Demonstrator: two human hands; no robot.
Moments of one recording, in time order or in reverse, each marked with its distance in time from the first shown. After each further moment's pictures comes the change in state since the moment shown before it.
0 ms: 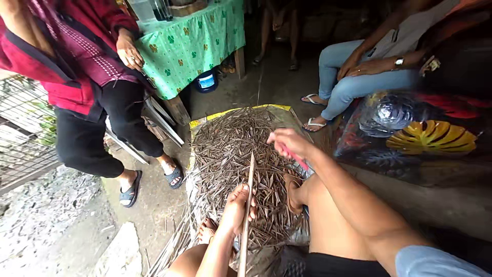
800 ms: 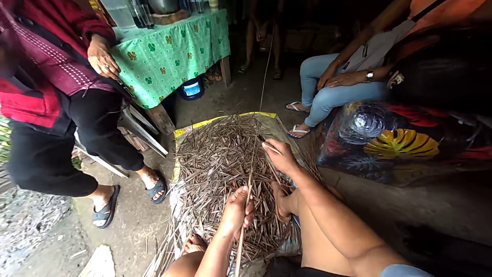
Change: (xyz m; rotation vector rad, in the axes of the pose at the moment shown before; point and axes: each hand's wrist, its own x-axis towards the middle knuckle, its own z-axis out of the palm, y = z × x) left_hand 0.035 0.002 0.033 -0.084 -0.095 -0.077; right_hand 0.007 0.030 -0.007 -0.460 0.425 -0.283
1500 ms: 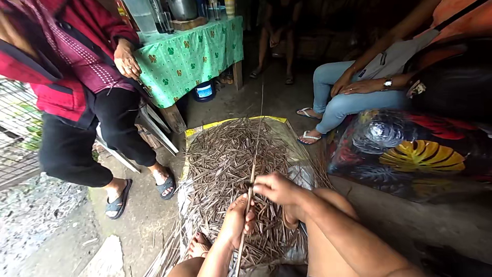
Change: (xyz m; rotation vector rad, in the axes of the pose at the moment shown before) left_hand -0.016 -0.002 -0.022 -0.022 0.047 -0.038; right_hand -0.045 -0.023 0.025 0.026 -0.575 -0.401
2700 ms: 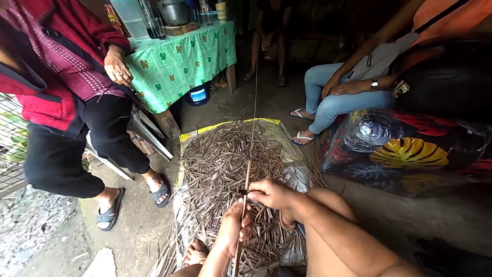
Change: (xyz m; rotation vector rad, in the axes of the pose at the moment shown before) left_hand 0.000 -0.001 0.002 -0.033 -0.036 -0.014; right_hand -0.003 0.002 0.001 0.018 -0.005 -0.047
